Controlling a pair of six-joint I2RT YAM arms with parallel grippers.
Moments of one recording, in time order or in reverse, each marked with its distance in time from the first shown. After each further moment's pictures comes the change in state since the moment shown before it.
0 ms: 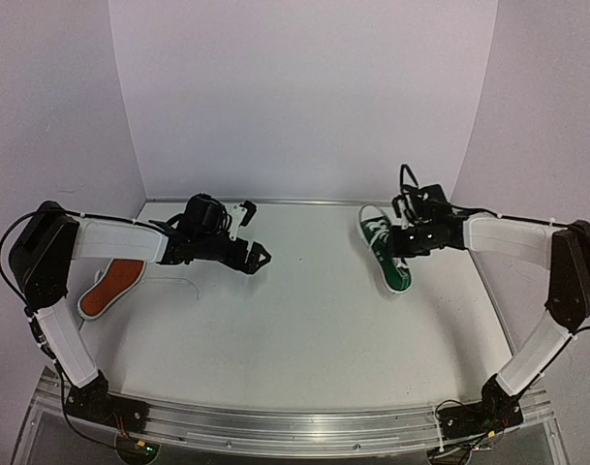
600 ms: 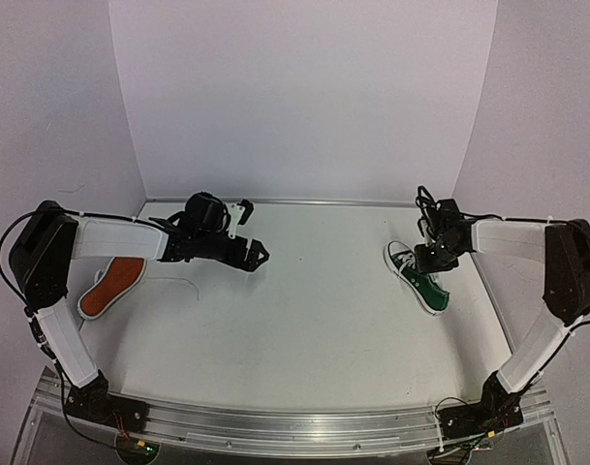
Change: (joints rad) left arm 0.001 0.000 0.025 -0.053 -0.040 -0.050; right arm -0.186 0.020 -0.070 -0.117 0.217 -0.193
